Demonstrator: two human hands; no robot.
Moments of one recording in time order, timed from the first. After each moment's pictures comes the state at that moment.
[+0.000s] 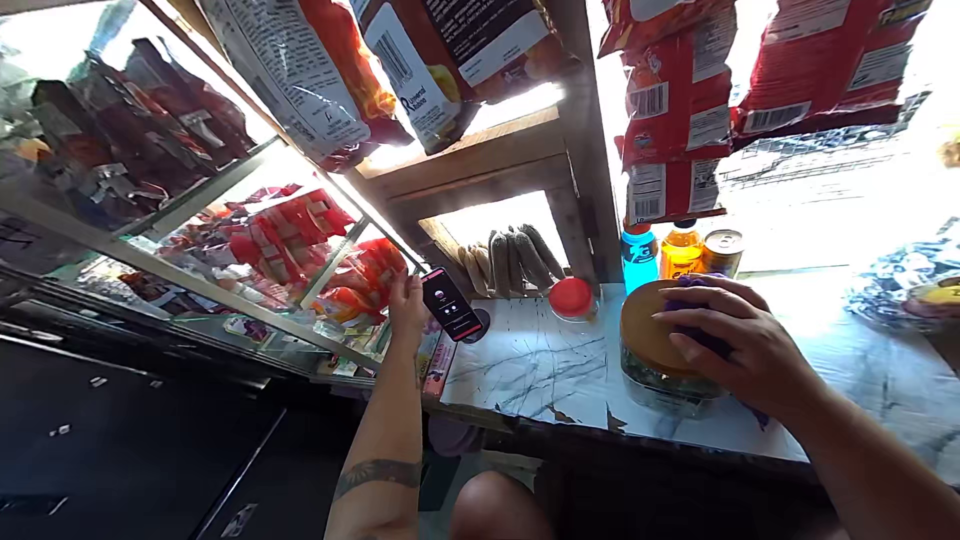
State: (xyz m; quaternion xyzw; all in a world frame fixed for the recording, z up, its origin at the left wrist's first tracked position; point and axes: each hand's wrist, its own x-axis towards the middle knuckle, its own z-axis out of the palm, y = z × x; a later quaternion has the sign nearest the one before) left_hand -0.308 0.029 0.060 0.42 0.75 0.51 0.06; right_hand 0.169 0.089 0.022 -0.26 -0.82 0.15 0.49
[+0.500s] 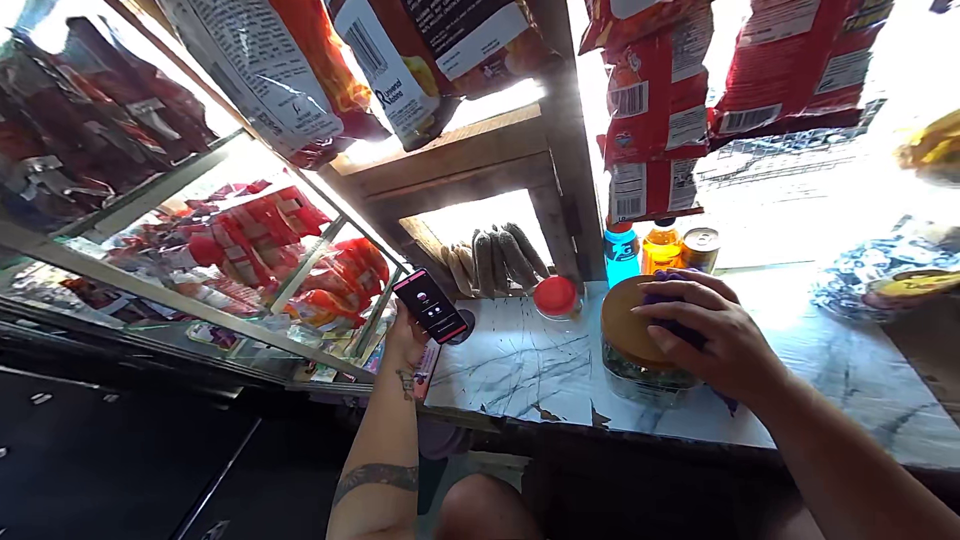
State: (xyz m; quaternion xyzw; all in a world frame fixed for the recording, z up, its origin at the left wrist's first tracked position) left_hand -0.314 0.023 0.008 0.23 0.63 0.65 0.36; right_hand 0.166 0.092 0.021 -0.27 -0.82 0.15 0.49
